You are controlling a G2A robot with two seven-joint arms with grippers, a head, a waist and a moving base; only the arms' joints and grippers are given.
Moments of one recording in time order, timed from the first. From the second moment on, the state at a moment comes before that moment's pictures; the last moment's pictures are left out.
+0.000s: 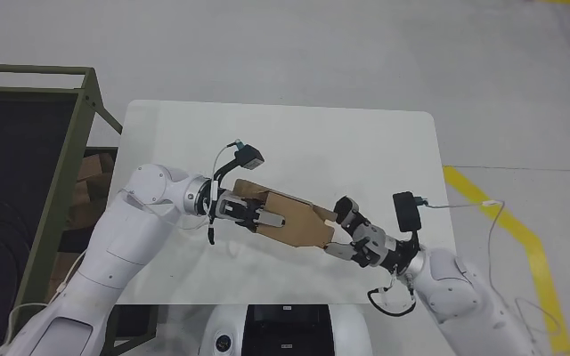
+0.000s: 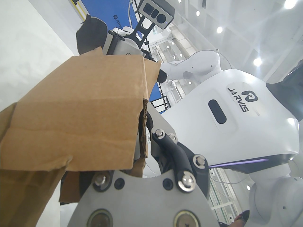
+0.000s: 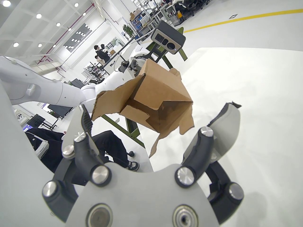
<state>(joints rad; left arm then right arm) 1.08 -0.98 -1.14 -1.60 -0.67 -0.35 -1.46 -1.59 -0.98 1.21 -1.98 -0.31 -0.70 0.30</state>
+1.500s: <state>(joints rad) 1.11 -0.97 -1.17 -1.63 -0.68 -0.35 -1.47 -1.48 -0.98 1.19 -1.91 -0.19 -0.63 0.52</state>
